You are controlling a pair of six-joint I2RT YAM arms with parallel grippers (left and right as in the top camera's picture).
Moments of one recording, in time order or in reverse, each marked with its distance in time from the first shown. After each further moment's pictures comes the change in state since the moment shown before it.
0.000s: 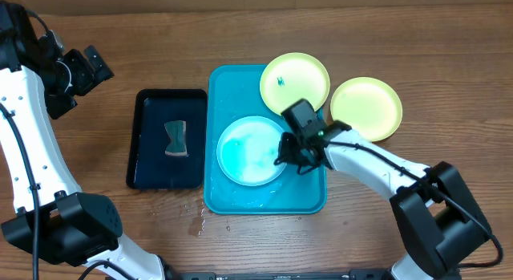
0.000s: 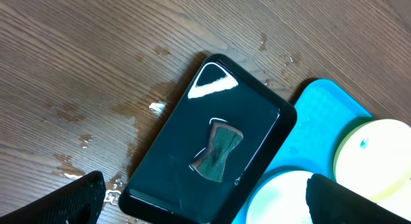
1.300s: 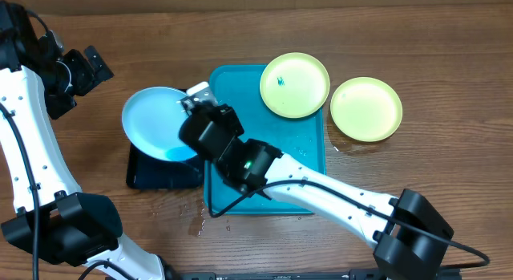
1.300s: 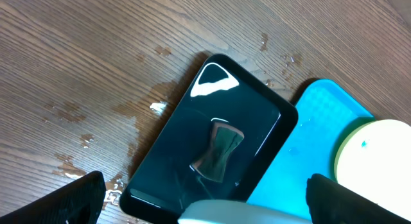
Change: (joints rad) left arm 0.000 0.000 -0.001 0.000 -0.003 0.000; right arm 0.444 0.071 0.401 0.264 0.620 -0.481
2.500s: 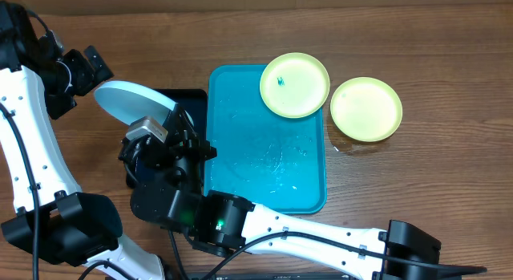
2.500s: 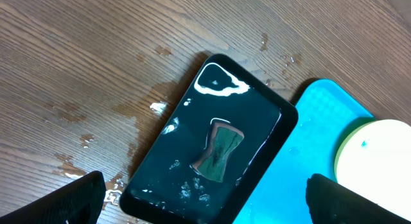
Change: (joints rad) left arm 0.000 0.000 0.000 0.000 0.000 0.000; right arm 0.270 0.001 0.072 0.367 0.692 -0.591
